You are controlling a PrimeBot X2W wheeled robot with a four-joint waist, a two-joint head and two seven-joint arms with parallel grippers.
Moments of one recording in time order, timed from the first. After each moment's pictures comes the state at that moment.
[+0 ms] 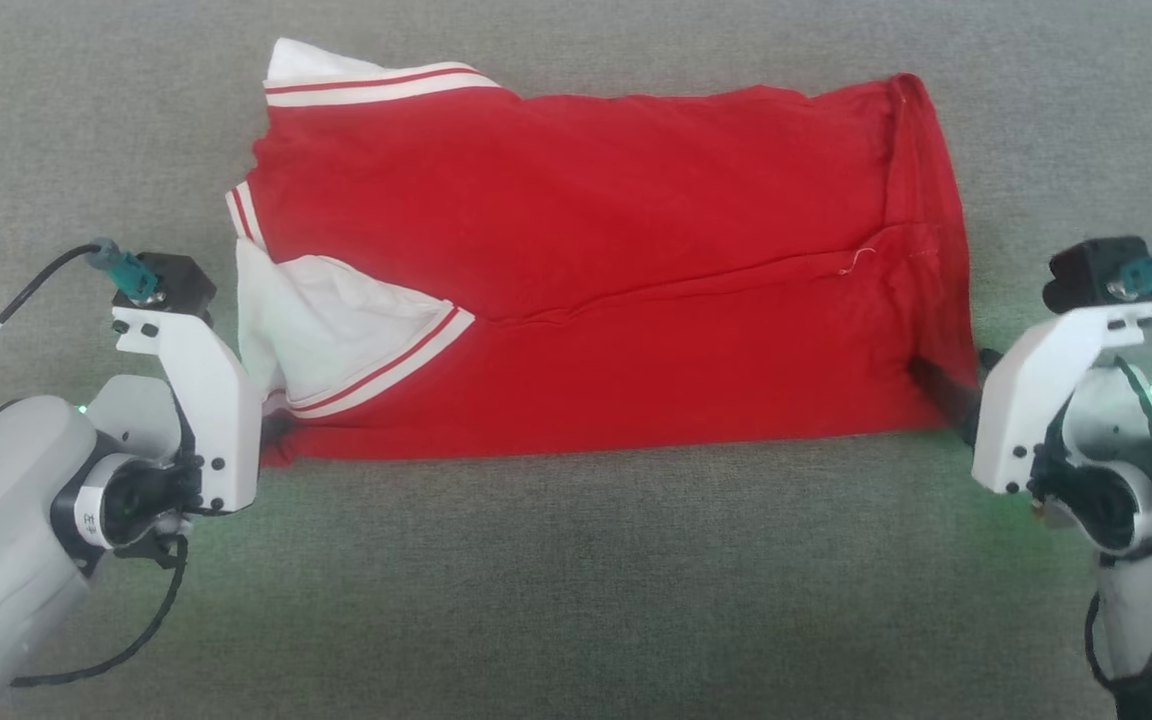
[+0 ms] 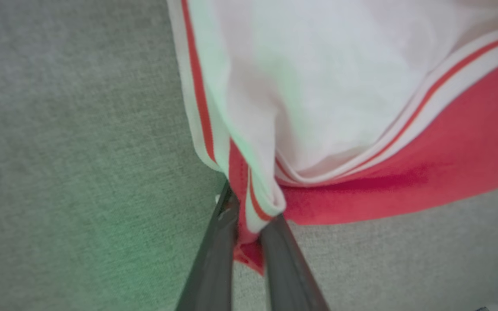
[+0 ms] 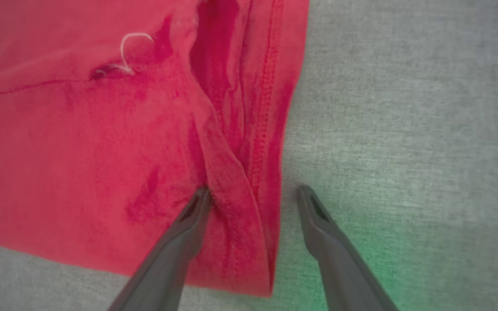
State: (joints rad) left arm -0.82 0.79 -0.96 0.31 -1.26 0.20 0.60; right arm -0.42 -0.20 -0.02 0.17 0.39 0.13 0.79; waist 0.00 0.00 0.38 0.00
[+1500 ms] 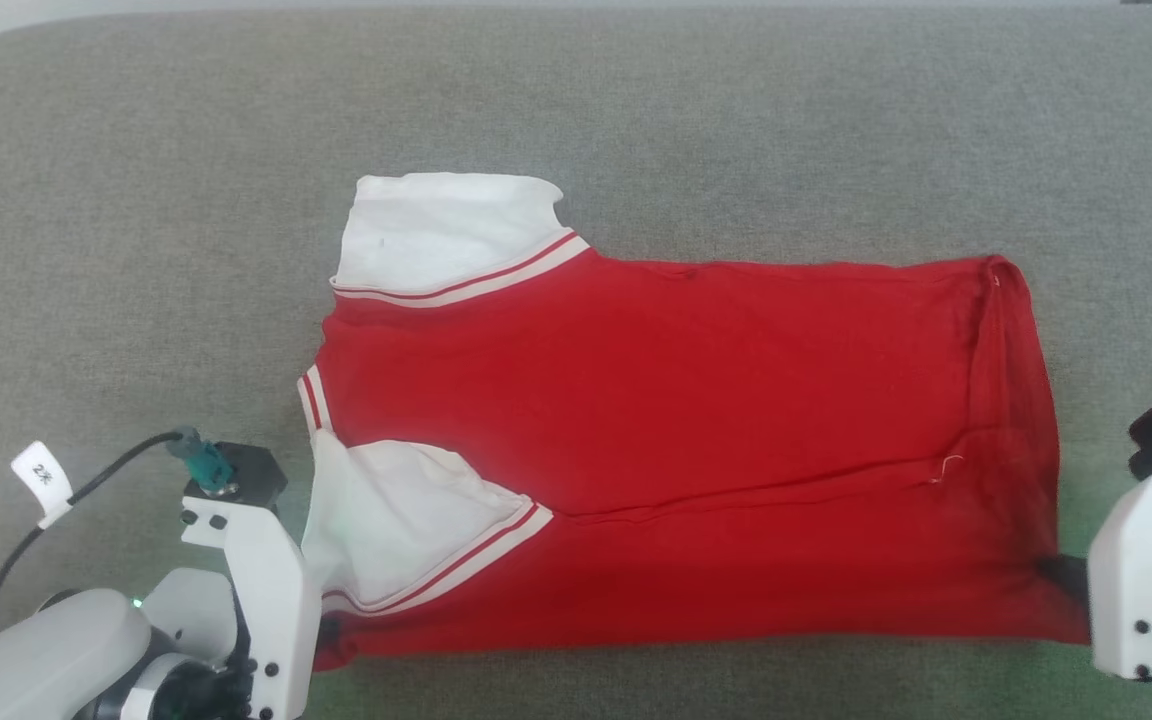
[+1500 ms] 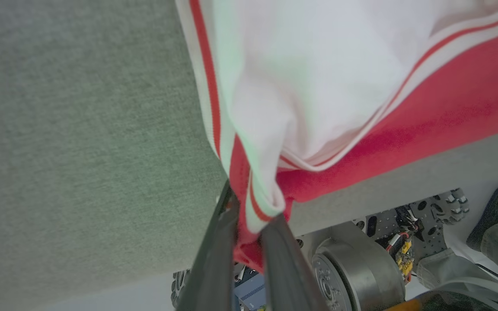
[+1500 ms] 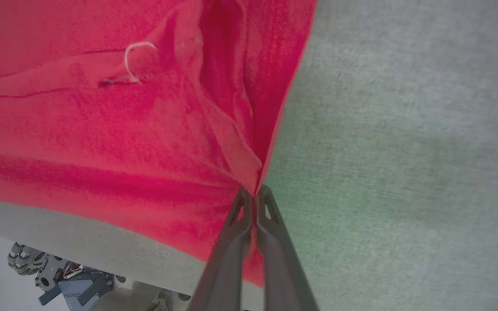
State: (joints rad) left arm -0.57 0.97 -1.00 -0.20 -1.31 0.47 0.65; right arm -0.08 -0.28 -0.18 -0.25 0.48 0.13 1.25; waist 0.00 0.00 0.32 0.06
